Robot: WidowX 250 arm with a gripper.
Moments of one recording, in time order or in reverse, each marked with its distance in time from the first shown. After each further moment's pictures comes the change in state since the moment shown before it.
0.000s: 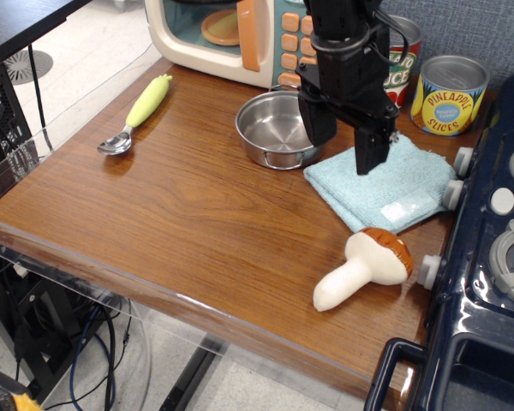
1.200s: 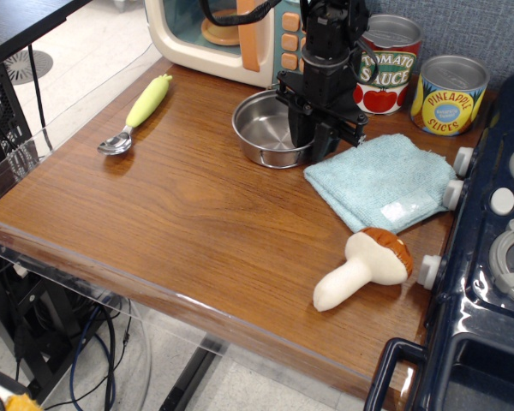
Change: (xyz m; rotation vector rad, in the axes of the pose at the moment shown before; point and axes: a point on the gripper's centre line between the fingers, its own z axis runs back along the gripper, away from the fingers) arm 0.014 0.062 -0.049 0.170 0.093 0.104
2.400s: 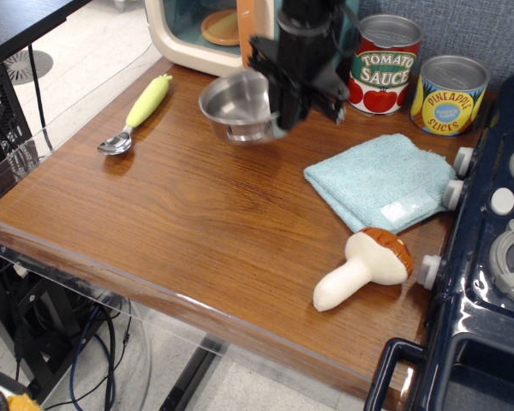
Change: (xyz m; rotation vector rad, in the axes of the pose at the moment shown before) arm -0.028 0.011 0.061 0.107 -0.052 0.034
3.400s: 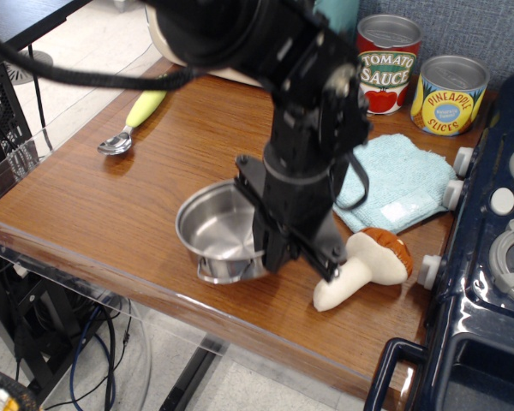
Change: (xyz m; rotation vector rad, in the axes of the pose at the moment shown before) arm -0.112 -0.095 0.010 -0.053 0.068 -0.158
